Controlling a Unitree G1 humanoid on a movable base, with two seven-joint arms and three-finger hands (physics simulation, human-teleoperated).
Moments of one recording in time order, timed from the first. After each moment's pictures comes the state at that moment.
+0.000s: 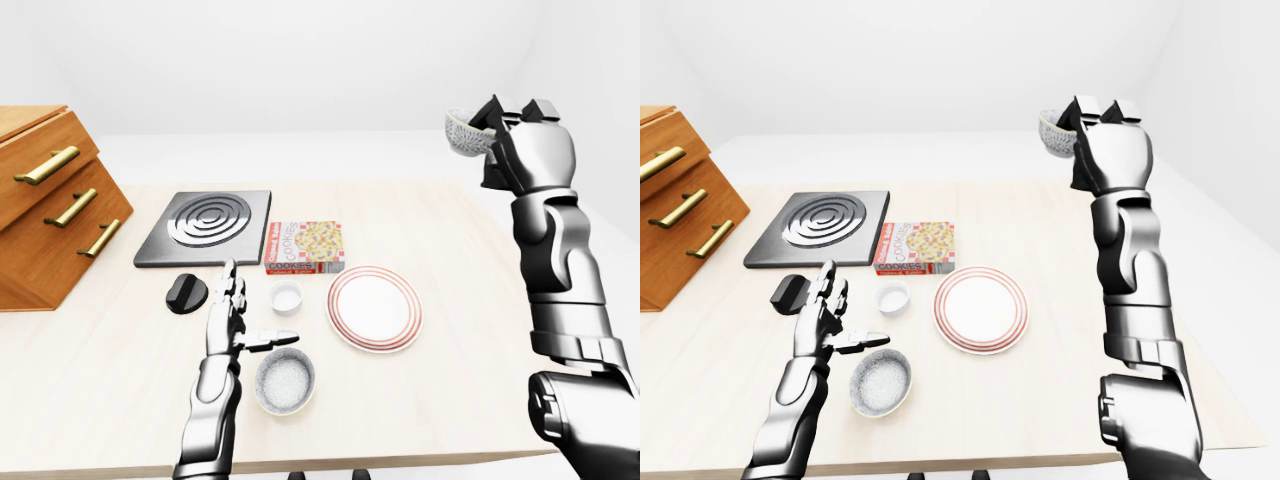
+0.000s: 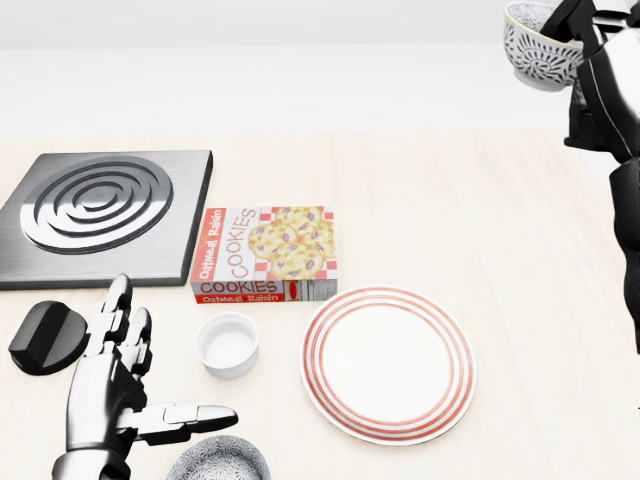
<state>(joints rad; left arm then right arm) 0.04 0.01 0.06 0.00 -0.10 0.00 -0.02 -0.72 -0.52 -0.16 0.31 -1.00 -0.09 -0.05</state>
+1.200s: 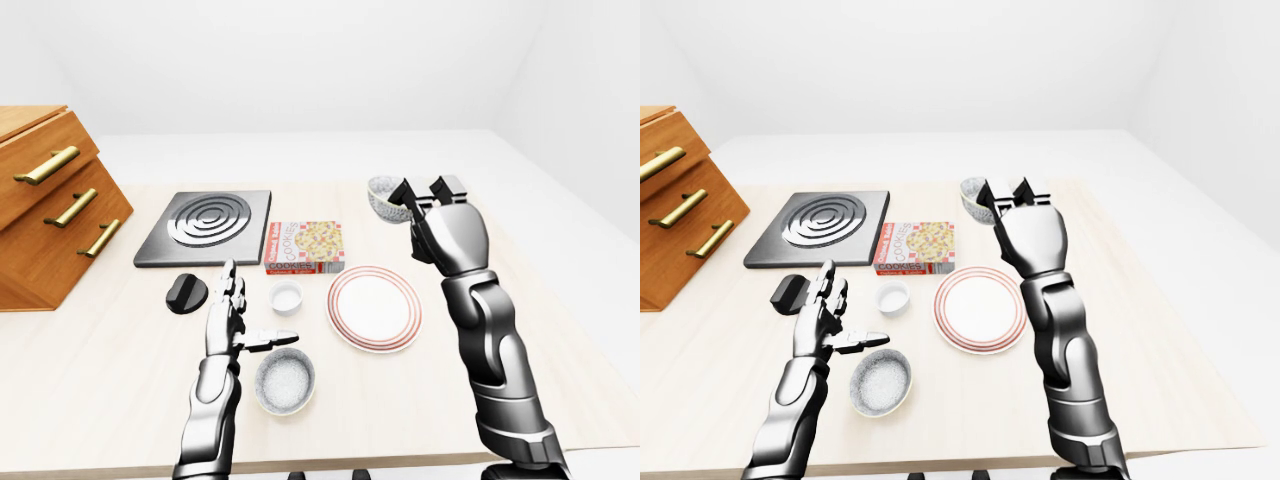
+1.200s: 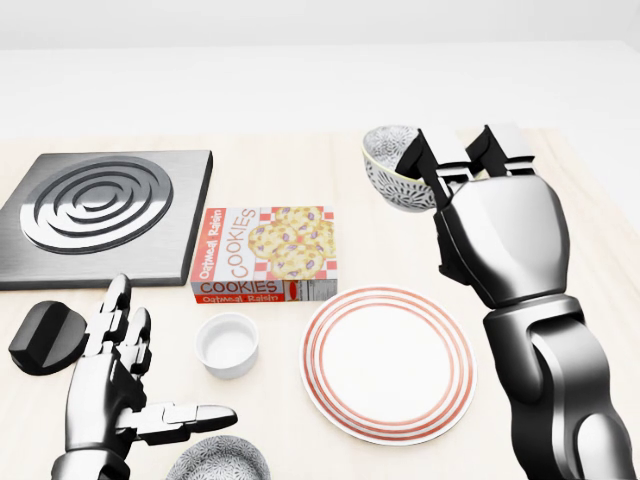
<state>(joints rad) 0.04 0.01 0.07 0.01 -0.11 -0.01 -0.02 -0.31 -0.18 -0.03 -0.23 -1.15 -0.09 0.06</state>
